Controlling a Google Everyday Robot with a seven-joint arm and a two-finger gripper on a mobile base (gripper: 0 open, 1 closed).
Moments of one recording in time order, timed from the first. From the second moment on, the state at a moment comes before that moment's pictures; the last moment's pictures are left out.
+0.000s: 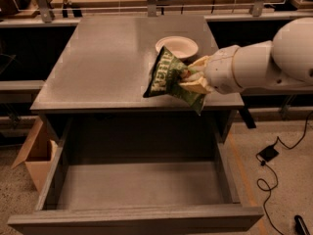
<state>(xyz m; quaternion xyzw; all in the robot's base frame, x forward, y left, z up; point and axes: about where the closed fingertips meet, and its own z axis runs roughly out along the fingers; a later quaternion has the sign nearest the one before) 0.570 -0.084 0.907 -0.57 0.67 0.06 0.47</state>
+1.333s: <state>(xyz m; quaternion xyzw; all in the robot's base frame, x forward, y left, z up) 0.594 -0.081 0.902 -0.57 0.68 0.06 0.47</state>
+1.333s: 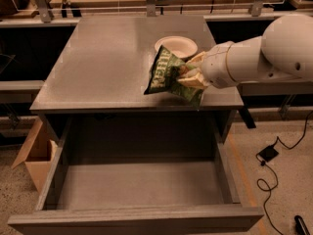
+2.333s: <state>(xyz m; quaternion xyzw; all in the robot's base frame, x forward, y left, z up) 0.593 -0.077 0.904 -0.57 0.67 0.06 0.47</state>
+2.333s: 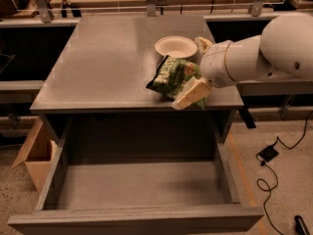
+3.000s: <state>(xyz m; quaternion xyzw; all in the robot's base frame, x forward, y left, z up) 0.597 -0.144 0.926 -0.51 0.72 0.01 0.47</state>
